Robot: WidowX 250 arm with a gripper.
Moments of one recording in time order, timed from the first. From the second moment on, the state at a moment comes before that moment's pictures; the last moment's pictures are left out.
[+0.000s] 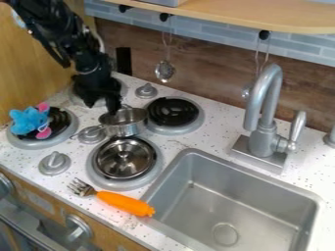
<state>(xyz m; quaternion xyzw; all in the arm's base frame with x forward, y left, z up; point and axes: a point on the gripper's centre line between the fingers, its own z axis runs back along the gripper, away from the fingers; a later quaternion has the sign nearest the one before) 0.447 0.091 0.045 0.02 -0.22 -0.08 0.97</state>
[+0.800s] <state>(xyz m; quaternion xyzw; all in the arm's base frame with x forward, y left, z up) 0.445 0.099 0.008 0.01 -0.18 -0.06 0.98</state>
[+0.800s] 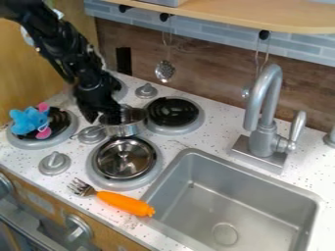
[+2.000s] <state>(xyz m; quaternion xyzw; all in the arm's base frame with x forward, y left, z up) 0.439 0.100 0.011 0.00 -0.19 -0.01 0.98</state>
